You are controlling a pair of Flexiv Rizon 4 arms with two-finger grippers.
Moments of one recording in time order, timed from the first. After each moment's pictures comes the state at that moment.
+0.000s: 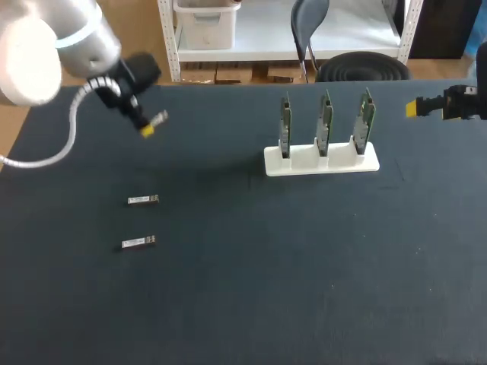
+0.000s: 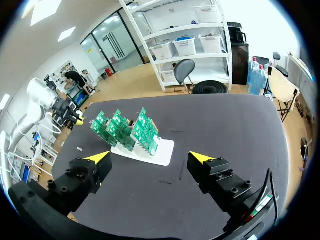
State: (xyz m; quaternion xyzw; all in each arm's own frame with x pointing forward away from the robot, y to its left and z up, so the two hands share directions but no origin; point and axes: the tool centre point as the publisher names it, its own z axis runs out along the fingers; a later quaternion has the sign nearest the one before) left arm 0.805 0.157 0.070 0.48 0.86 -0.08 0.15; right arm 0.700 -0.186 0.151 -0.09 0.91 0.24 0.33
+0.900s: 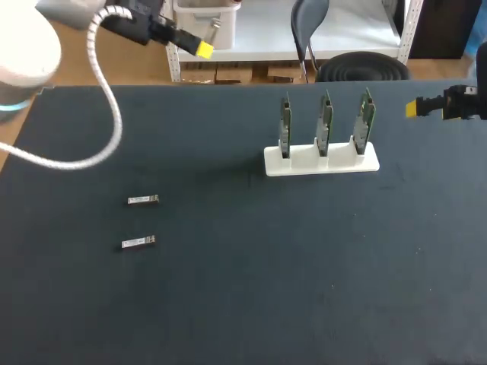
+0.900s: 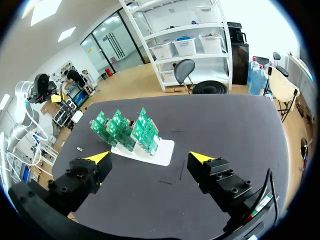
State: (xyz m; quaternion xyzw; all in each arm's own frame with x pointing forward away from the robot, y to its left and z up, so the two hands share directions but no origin) left arm 0.772 0.007 0.231 0.39 0.80 -0.31 0.33; right arm 0.700 -0.186 0.151 -0.09 0.91 0.24 0.33
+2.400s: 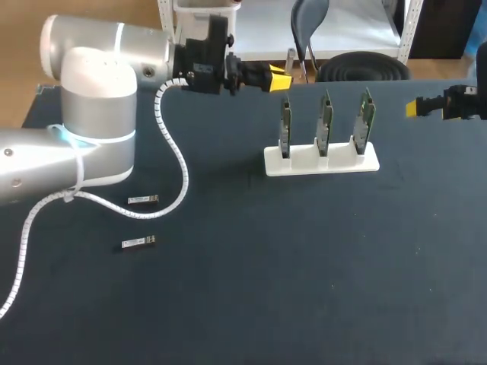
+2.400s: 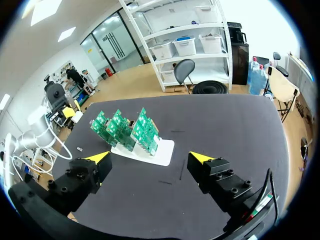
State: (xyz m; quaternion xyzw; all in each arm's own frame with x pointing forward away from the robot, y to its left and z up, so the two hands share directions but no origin) left arm 0.755 -0.118 0.186 0.48 0.60 -0.50 0.40; right arm 0.700 -0.186 0.151 -0.09 0.91 0.24 0.33
